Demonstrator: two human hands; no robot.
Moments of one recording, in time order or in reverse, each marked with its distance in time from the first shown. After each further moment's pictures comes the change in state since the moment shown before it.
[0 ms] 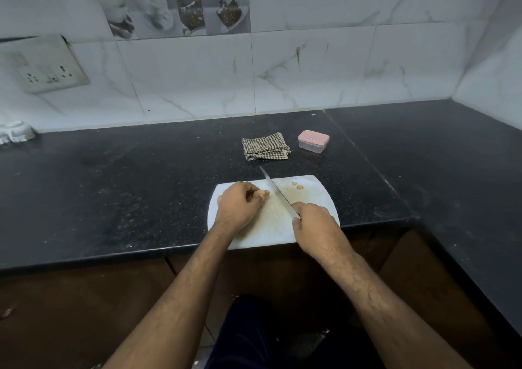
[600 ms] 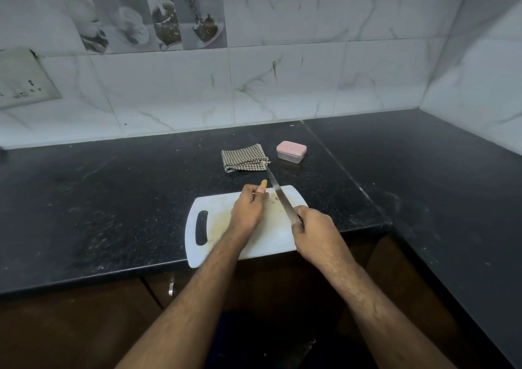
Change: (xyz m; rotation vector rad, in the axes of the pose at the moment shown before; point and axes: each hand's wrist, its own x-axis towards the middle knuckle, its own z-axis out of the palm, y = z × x) left_hand 0.006 0.054 0.048 -0.471 -0.079 -0.153; right_hand -0.011 0.029 -0.026 0.178 0.107 0.057
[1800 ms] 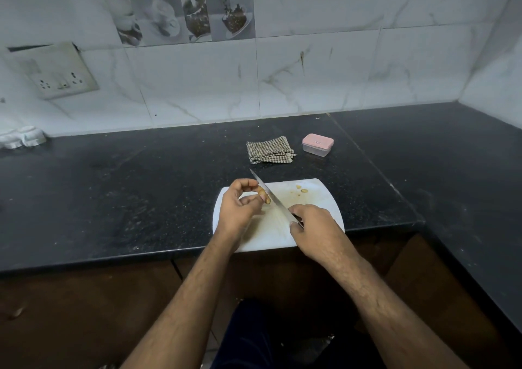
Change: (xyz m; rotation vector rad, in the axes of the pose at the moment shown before) left_hand -0.032 -0.024 -0.067 -0.357 0.084 0.159; right_hand -0.001 -0.033 0.023 -0.048 -0.144 -0.122
